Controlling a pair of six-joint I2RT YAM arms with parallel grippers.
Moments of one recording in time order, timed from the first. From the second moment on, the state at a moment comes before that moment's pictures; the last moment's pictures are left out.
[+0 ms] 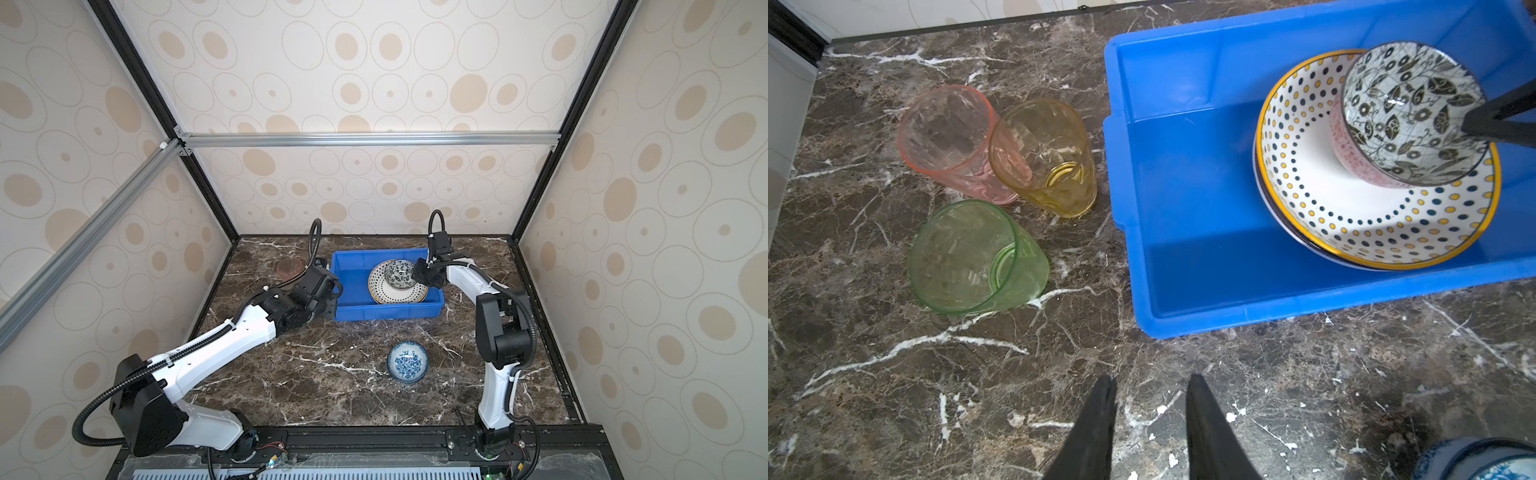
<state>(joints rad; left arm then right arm) -0.70 1.40 1.18 -0.70 -0.43 -0.48 0.23 1.94 1.49 -0.54 -0.22 0.59</state>
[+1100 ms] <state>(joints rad) -0.70 1.36 1.12 -0.70 -0.31 -0.51 0.23 1.68 1.43 -0.57 -0.24 0.56</state>
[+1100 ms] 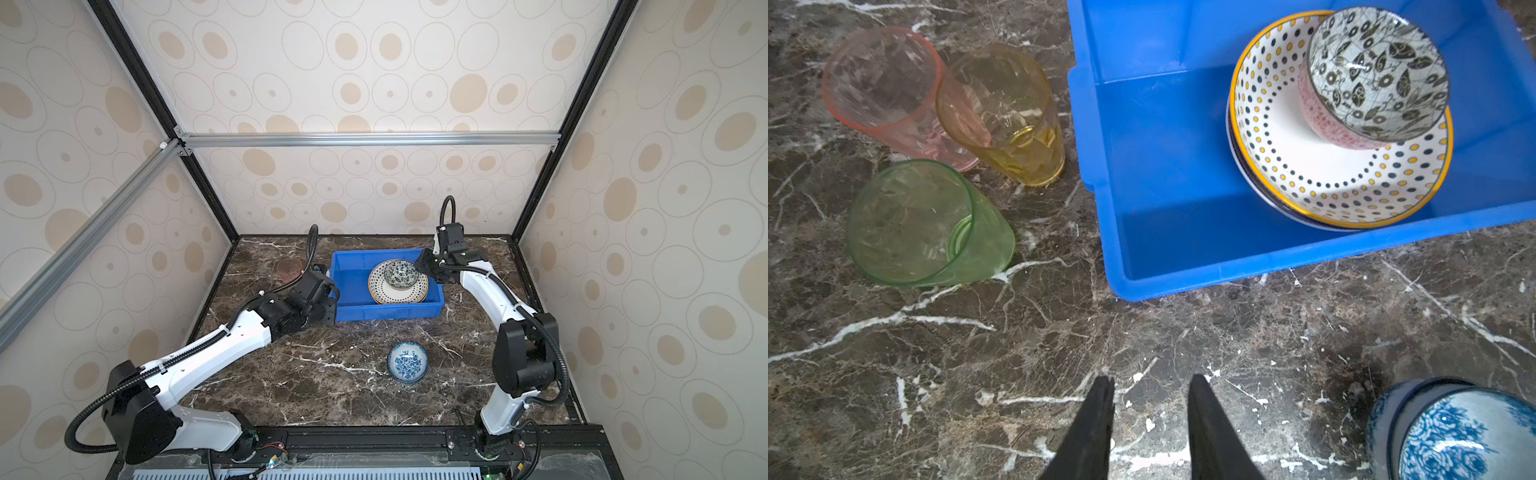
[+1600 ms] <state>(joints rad) -0.71 1.30 1.03 -0.66 -0.20 -0.53 0.24 1.42 1.24 -0.65 -0.27 0.52</state>
